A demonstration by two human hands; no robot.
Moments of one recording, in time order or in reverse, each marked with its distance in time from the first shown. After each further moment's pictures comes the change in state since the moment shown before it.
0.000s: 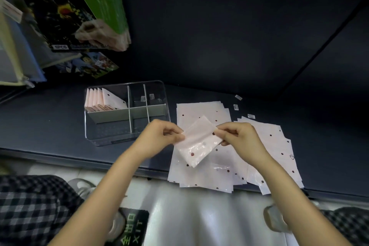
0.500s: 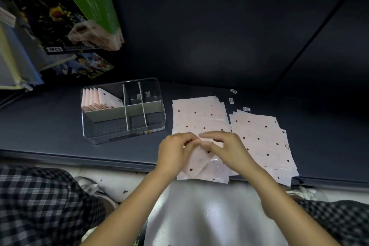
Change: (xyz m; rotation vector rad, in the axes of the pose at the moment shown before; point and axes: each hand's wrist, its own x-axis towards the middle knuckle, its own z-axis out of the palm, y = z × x) left_hand -0.014 -0.007 0.084 0.277 0.301 0.154; right_hand -0.023 0.031 0.016 -0.147 -0.055 -0.072
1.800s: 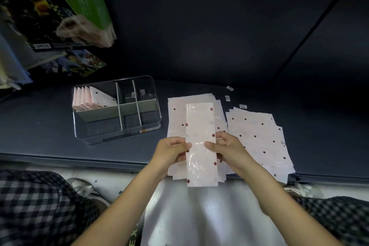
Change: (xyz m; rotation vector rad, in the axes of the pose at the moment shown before) left_hand 0.007 -0.015 0.007 -0.784 -0.199 -0.636; right_hand 0.005 0.031 0.001 0.597 0.026 0.448
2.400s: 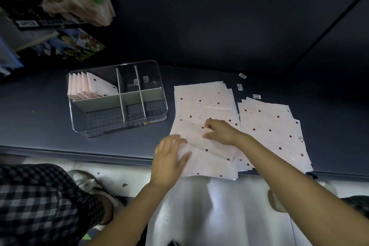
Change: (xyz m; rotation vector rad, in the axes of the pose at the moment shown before) left_hand 0.035 -0.084 -0.037 0.996 0.244 0.646; right_hand 0.111 0.018 0.007 -1.047 -0.234 -0.050
